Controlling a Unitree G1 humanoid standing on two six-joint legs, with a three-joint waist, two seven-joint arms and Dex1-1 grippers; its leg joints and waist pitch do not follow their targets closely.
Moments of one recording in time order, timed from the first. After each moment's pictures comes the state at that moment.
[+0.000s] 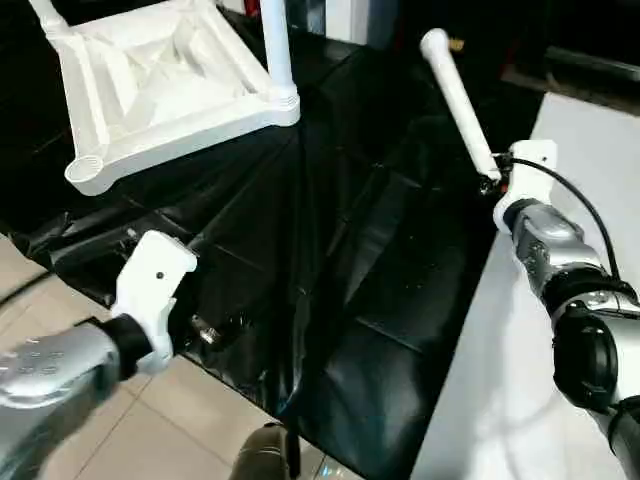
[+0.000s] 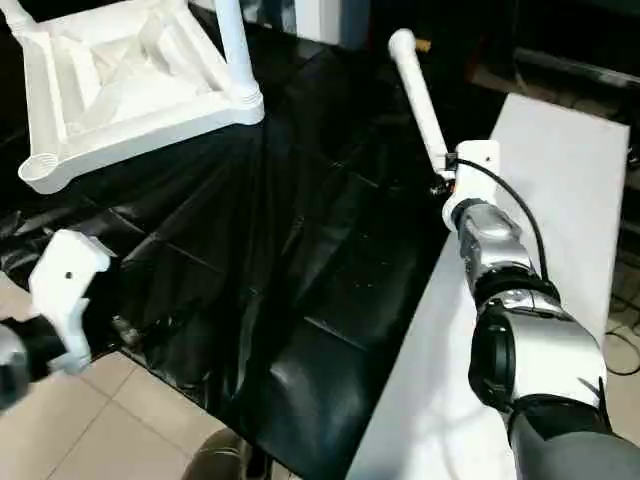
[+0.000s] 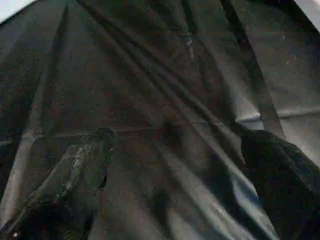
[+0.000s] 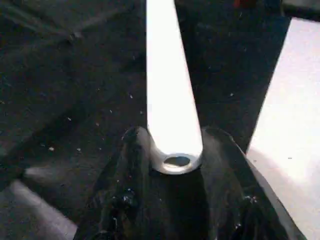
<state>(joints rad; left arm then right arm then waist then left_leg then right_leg) 0.00 0.55 0.14 -0.80 -0.47 1.03 -0.41 -1.01 -0.38 -0.29 1.36 0.00 -0.16 0.26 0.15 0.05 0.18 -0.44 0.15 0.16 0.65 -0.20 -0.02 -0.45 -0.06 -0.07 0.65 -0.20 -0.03</state>
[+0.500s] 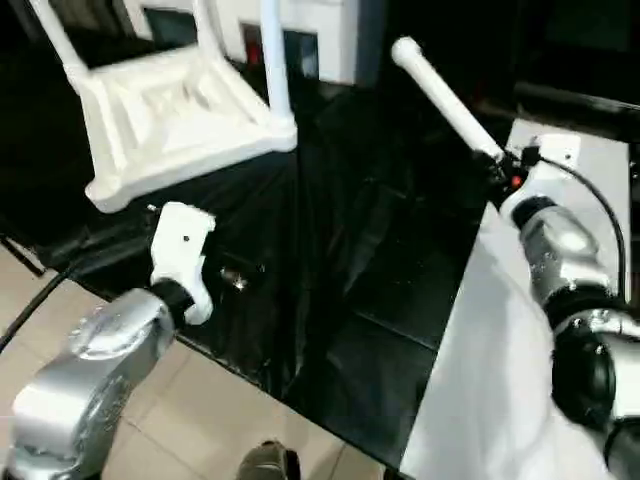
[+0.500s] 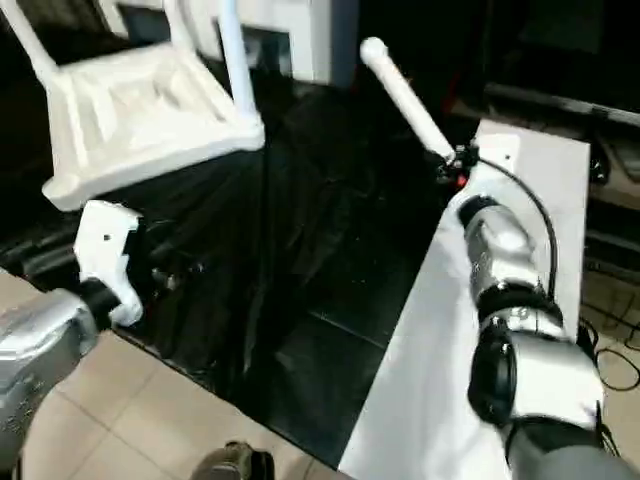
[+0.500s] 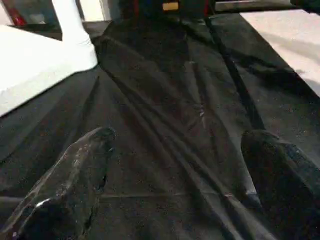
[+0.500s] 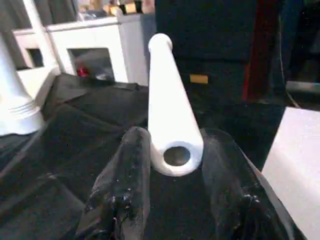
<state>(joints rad) -0.14 0.38 0.04 -0.51 -0.35 0.77 -0.32 -0.89 -0.36 -0.35 1.20 0.13 -0.29 0.46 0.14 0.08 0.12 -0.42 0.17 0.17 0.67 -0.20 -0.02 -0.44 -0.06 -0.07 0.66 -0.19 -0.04</state>
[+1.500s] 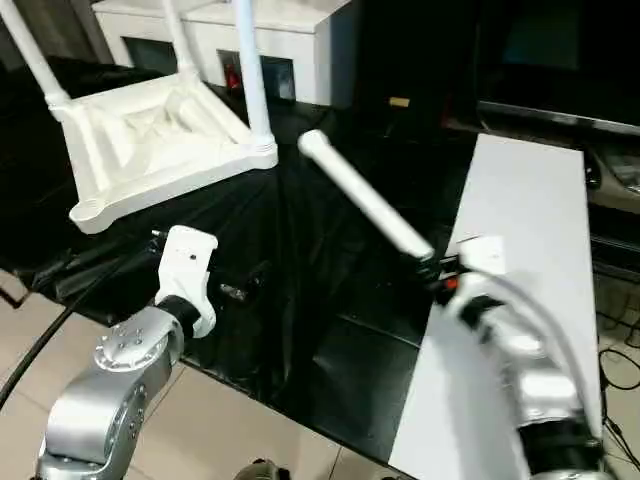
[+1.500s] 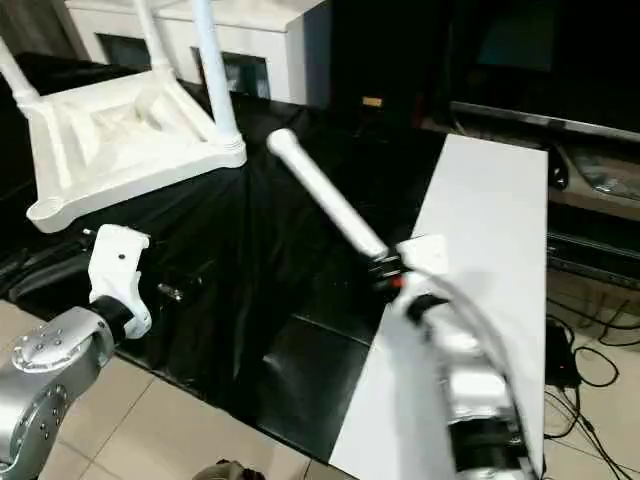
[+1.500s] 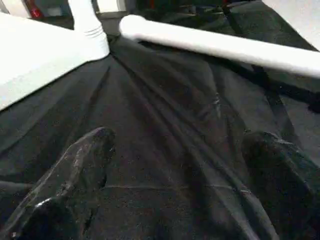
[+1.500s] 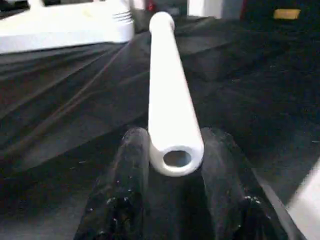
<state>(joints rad) -0.08 0.34 -0.01 -0.40 -0.24 0.67 -0.25 -0.28 -0.14 -0.03 0.35 0.10 0.09 0.45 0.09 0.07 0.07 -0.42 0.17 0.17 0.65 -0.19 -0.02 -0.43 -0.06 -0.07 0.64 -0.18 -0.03</state>
